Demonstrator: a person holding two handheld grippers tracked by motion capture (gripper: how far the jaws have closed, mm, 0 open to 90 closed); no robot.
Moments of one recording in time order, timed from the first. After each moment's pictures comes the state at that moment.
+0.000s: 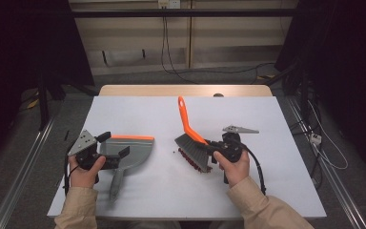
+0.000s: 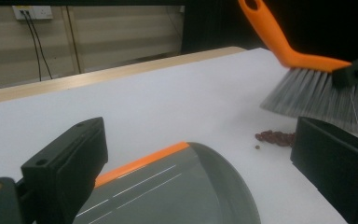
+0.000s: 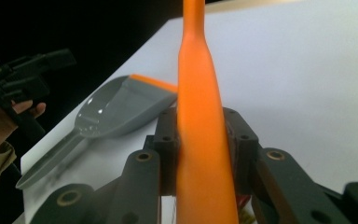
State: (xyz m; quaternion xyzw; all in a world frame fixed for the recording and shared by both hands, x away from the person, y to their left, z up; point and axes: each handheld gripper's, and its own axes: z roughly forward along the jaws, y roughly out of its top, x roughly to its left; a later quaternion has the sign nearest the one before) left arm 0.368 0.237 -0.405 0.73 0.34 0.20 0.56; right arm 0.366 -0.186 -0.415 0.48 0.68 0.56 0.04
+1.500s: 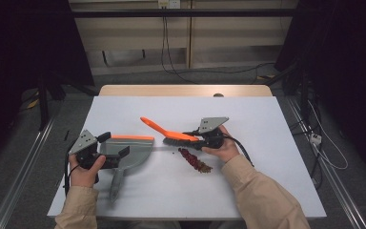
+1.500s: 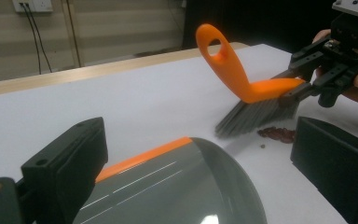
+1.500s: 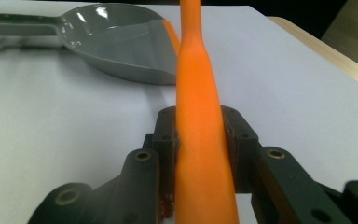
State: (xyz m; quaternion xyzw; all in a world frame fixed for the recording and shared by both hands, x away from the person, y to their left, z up) left arm 0.371 0.239 -0.408 0.73 0.34 0.19 0.56; right arm 0.439 -0.154 -0.447 0.13 0.83 0.52 0.12
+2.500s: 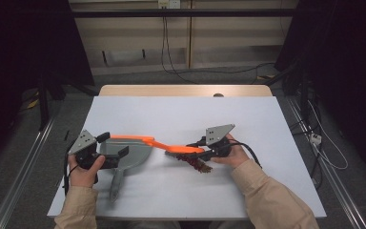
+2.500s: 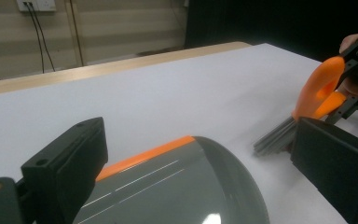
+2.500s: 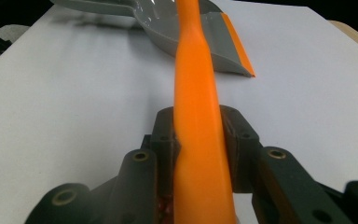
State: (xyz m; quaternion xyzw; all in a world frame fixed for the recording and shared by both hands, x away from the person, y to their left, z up) left arm 0.370 0.240 -0.407 0.73 0.35 0.19 0.55; right arm 0.412 -0.171 -0.447 0.05 0.85 0.52 0.07
